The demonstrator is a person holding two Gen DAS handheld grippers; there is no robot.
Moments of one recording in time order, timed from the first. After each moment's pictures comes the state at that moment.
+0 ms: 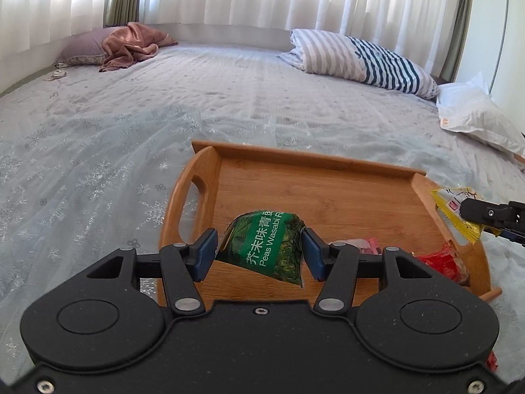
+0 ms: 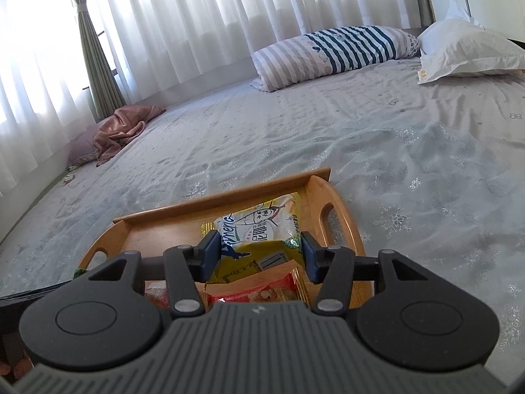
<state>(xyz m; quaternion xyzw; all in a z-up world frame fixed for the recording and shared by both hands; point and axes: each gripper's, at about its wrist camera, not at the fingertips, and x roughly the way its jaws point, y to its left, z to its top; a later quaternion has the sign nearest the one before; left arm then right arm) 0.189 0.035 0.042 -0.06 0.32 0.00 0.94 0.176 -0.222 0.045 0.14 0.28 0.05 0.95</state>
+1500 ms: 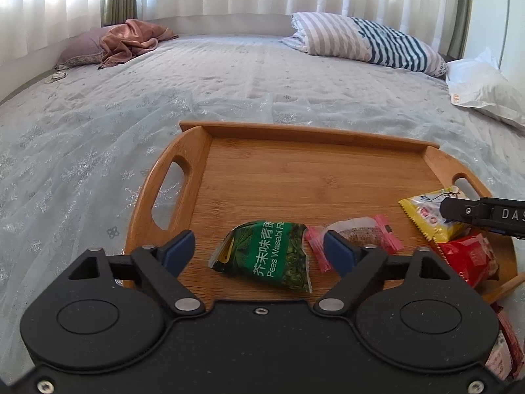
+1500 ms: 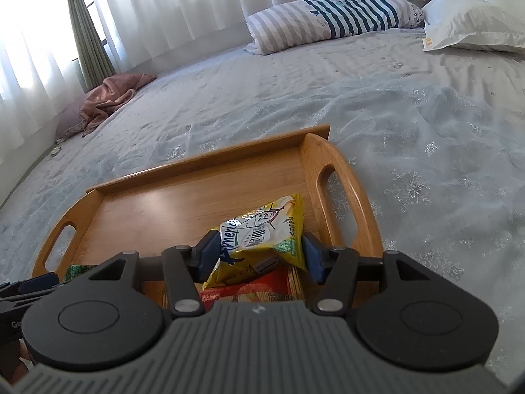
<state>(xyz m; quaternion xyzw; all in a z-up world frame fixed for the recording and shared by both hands) 0.201 0.011 0.019 -0.02 0.34 0.01 0.94 0.202 -0.218 0.008 0.12 0.33 0.05 0.94</state>
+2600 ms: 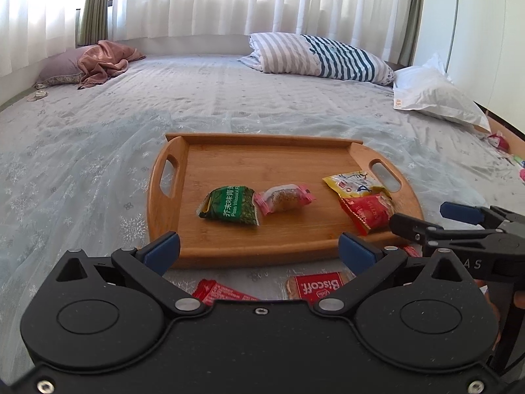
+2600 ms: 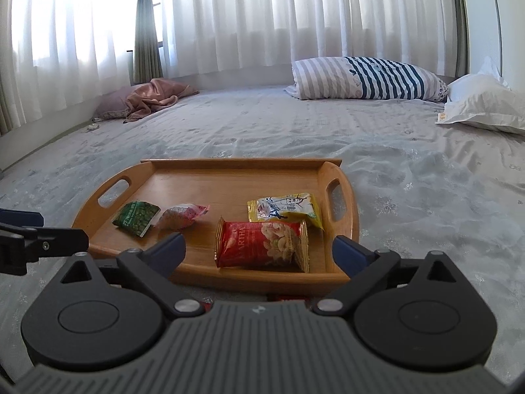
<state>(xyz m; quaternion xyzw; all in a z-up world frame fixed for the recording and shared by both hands) 0.070 0.012 0.077 -0.03 0.31 -0.06 0.95 0.074 -0.202 0.034 0.01 0.24 0.10 0.96</state>
